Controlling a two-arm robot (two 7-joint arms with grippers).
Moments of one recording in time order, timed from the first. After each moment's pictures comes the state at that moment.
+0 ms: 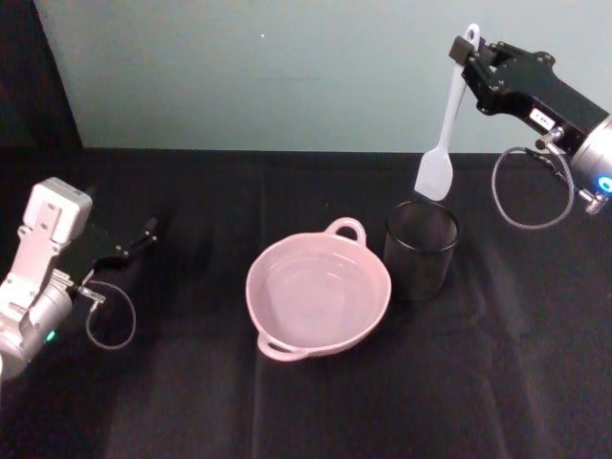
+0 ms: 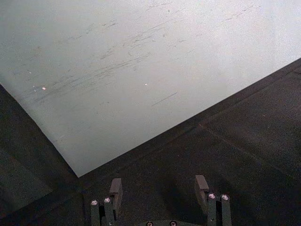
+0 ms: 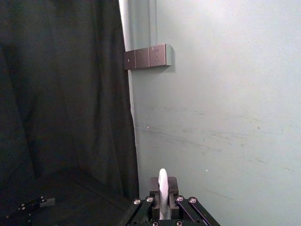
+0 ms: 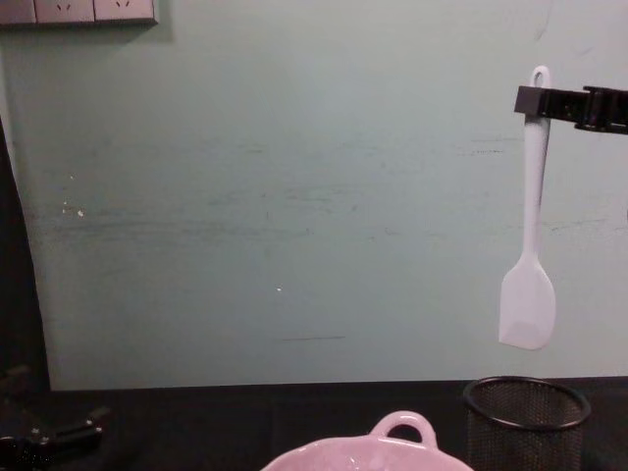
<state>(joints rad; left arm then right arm) -0.20 0.60 0.45 -1.41 -0.25 -0.12 0.03 0.42 0.58 -0.32 -1.59 0.71 0.06 0.42</state>
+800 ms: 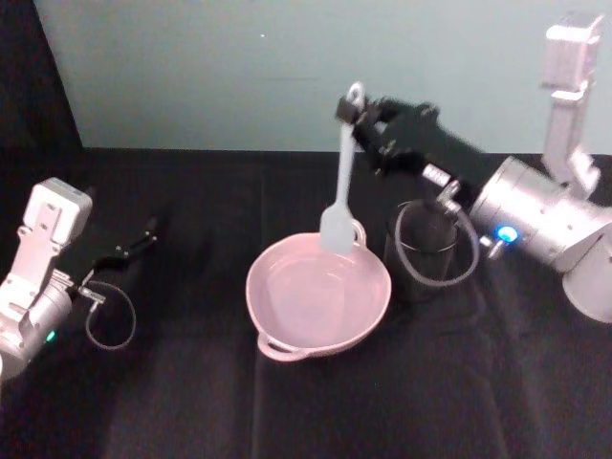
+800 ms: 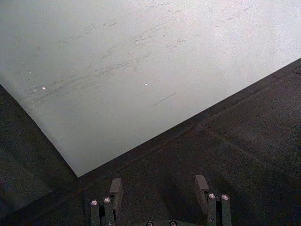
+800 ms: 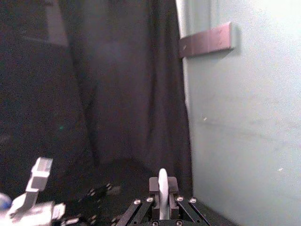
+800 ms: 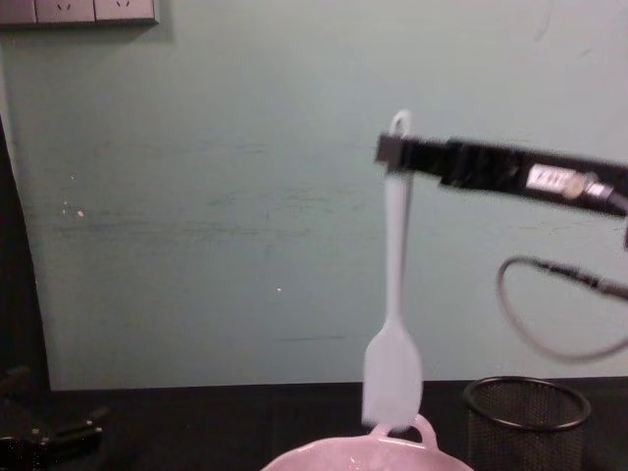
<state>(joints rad) -0.20 0.60 0.45 -1.41 -0.25 -0.12 0.03 0.41 0.47 -0.45 -1.60 0.67 0.05 0.51</state>
